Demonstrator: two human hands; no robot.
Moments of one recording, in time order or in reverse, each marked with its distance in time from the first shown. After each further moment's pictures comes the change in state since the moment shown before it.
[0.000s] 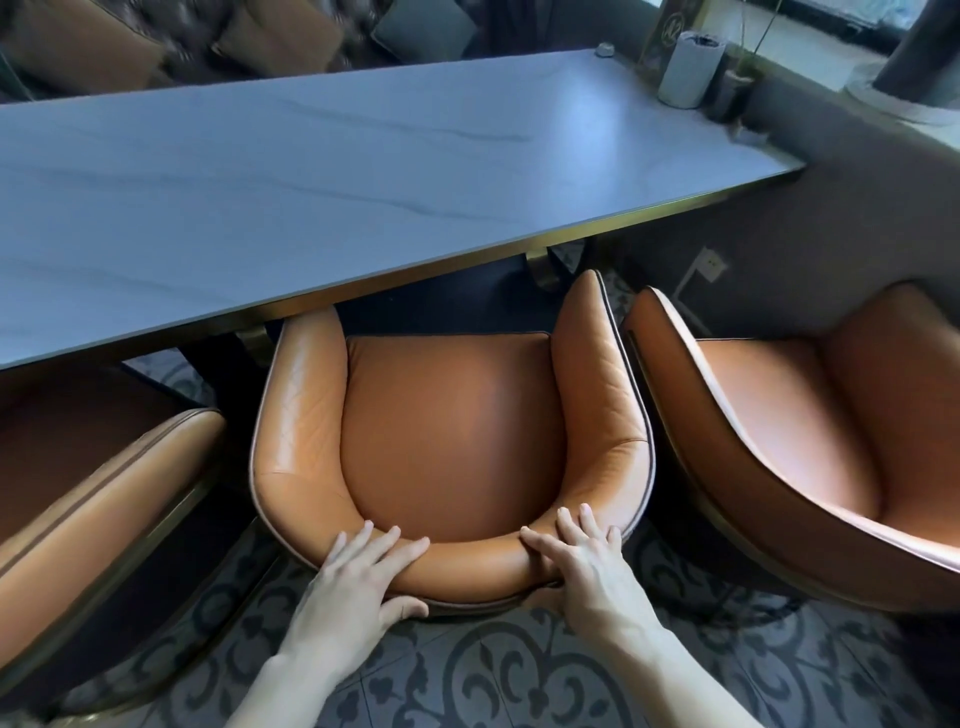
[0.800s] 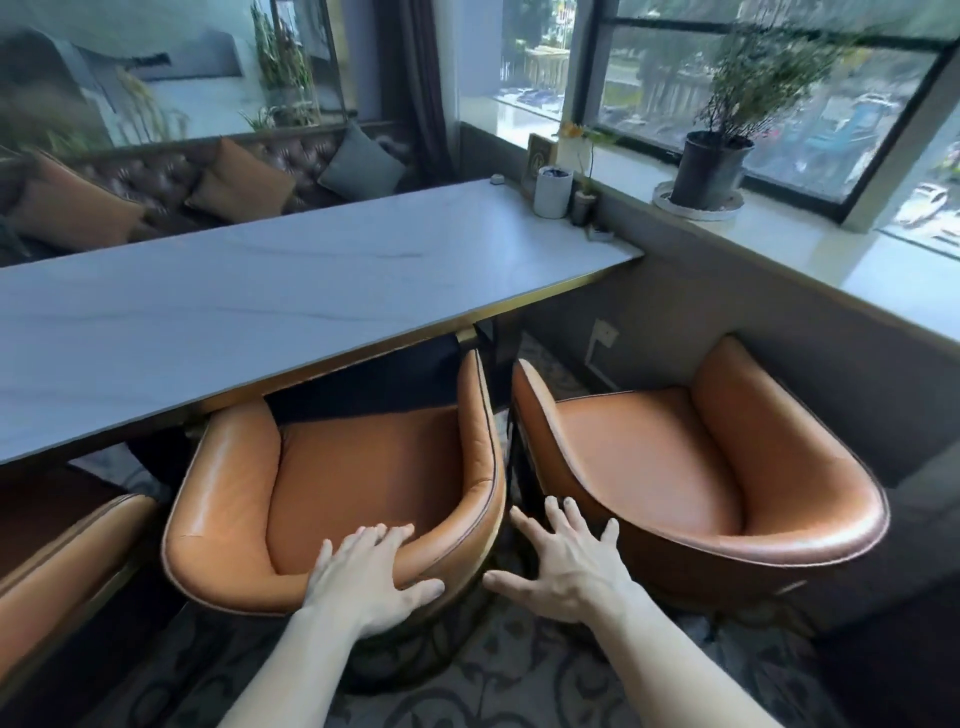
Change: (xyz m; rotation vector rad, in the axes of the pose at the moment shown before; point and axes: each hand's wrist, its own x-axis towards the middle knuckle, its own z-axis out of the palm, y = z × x) left_hand -0.020 0.263 -0.049 0.107 -0.034 -0.186; right_hand -0.164 0.146 -0.118 0.065 0.004 0.141
